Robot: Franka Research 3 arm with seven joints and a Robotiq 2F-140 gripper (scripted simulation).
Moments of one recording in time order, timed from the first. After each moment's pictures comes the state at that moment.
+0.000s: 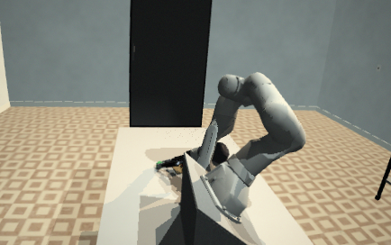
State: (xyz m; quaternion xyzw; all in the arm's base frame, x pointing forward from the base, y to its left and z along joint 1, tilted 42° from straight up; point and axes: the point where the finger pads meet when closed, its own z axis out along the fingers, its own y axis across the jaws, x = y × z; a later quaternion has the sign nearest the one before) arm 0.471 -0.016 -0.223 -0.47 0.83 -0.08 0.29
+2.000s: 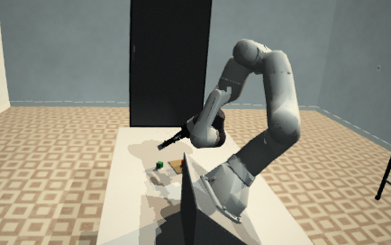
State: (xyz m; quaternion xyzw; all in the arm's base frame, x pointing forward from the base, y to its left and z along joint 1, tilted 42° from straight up) arm 0.484 0.059 -0.140 -0.47 0.84 -0.14 0.21
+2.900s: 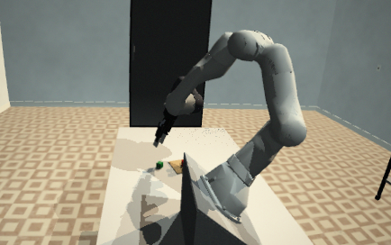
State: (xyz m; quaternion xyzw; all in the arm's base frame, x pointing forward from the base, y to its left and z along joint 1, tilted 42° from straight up) arm 0.515 0.086 -0.149 -0.44 0.86 -0.25 0.00
